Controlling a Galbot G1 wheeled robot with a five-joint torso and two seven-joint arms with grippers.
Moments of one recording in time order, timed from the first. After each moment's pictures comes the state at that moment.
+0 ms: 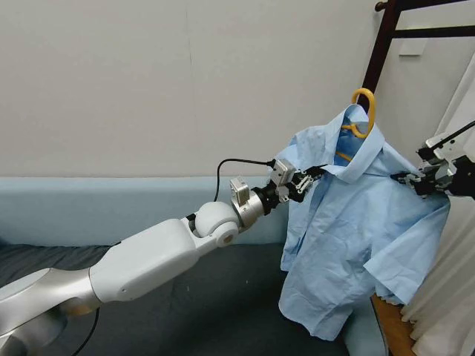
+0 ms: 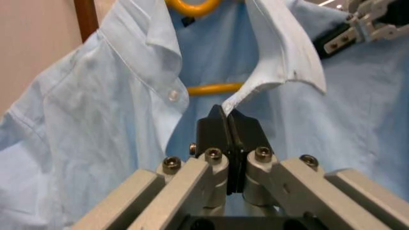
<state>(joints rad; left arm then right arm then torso) 0.03 -1.06 0.67 -1.65 -1.00 -0.18 0.13 -0.76 -0.21 0.57 2.21 1.83 -0.73 0.44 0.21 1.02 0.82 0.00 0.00</state>
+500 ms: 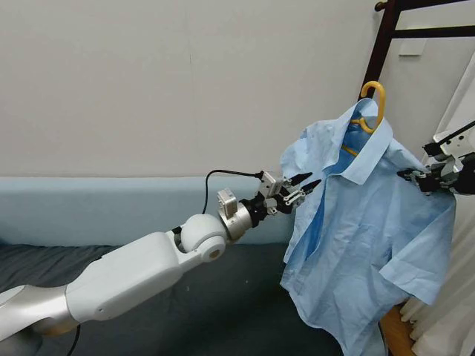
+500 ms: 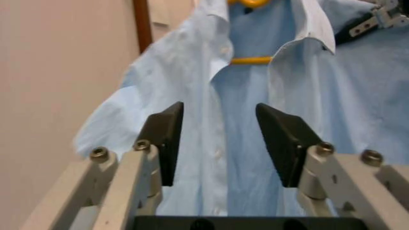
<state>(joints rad) 0.16 -0.90 0.56 -1.85 -0.95 -0.09 -0.03 -0.75 -0.18 0.59 2.22 1.96 -0.73 0.72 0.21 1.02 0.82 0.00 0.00</state>
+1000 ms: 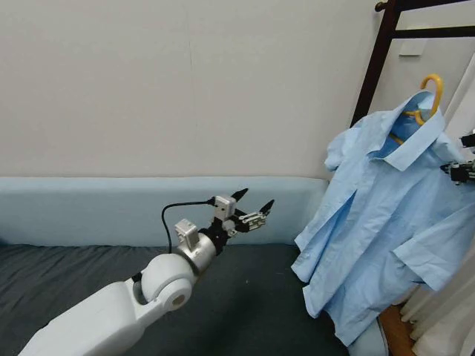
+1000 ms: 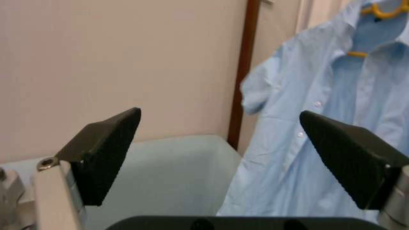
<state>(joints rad) 0.62 -0.83 0.20 -2.05 -0.89 0.03 -0.25 -0.79 -0.07 0.54 2.04 1.83 -0.71 0.79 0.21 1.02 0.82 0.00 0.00</state>
